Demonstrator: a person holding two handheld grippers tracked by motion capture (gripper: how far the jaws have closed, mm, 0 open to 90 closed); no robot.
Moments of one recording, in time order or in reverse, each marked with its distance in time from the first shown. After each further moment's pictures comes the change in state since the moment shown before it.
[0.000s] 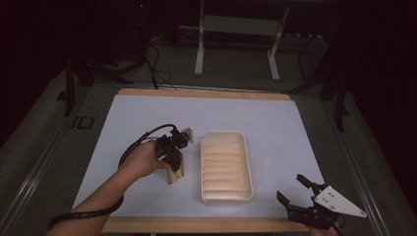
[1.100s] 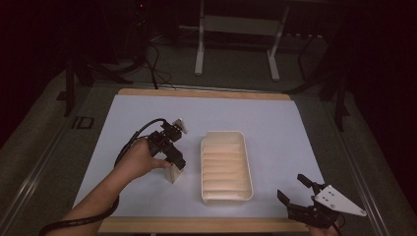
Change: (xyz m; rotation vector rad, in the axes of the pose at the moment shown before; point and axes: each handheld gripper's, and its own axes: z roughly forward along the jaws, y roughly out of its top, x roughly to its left) left arm 0.006 -0.013 -0.019 -0.144 -0.010 -0.177; right arm -0.002 -0.001 0.001 0.006 -0.014 0.017
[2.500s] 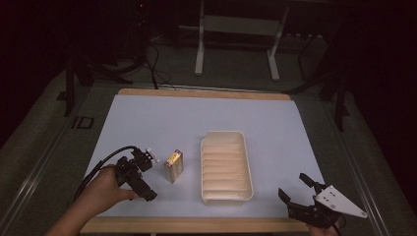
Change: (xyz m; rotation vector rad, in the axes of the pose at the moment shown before) left arm -0.004 -0.102 -0.008 0.001 -0.012 0.062; right arm 0.000 0.001 -0.001 -0.015 -0.040 -0.007
